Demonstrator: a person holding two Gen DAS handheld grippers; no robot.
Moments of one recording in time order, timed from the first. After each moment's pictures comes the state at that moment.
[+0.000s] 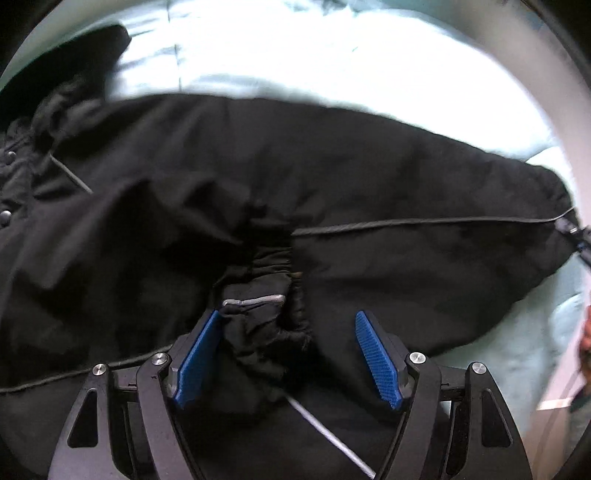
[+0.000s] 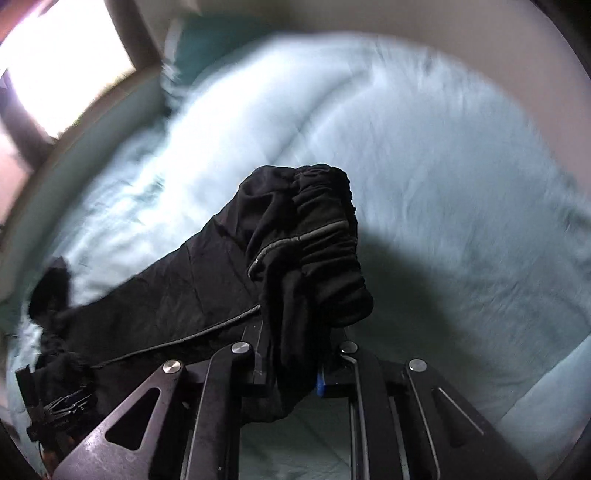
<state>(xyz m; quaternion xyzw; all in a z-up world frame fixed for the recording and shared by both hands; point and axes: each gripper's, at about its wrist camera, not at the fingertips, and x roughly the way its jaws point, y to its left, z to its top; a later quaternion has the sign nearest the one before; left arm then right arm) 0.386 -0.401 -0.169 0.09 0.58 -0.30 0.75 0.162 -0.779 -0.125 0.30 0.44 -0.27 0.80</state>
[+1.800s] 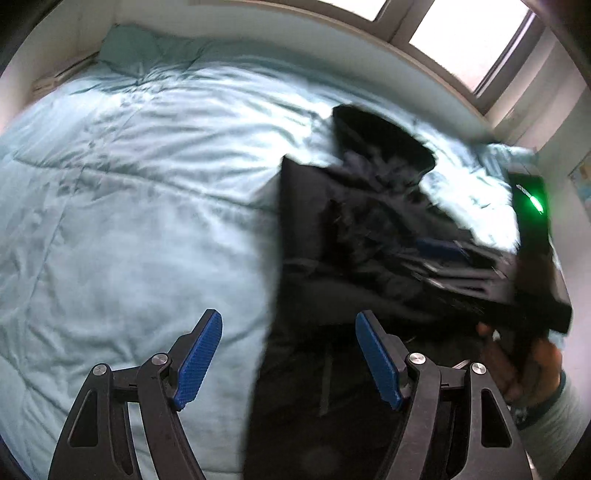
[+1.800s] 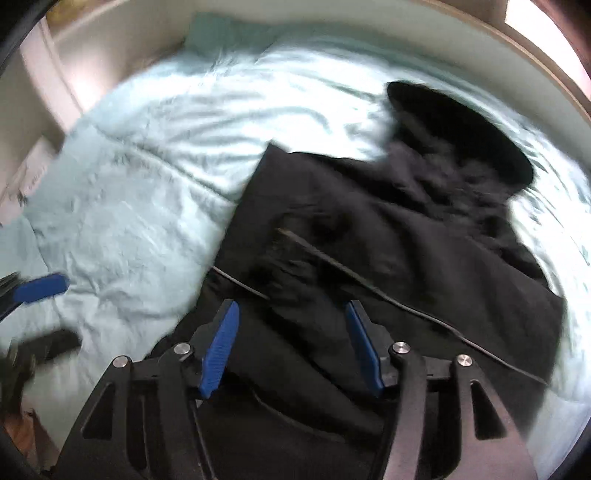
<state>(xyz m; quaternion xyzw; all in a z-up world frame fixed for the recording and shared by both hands) 0.347 0.077 -0.041 -0.10 0.51 -0.14 0.84 0.389 -0.108 -0.079 -0.03 0.52 0.17 0.83</state>
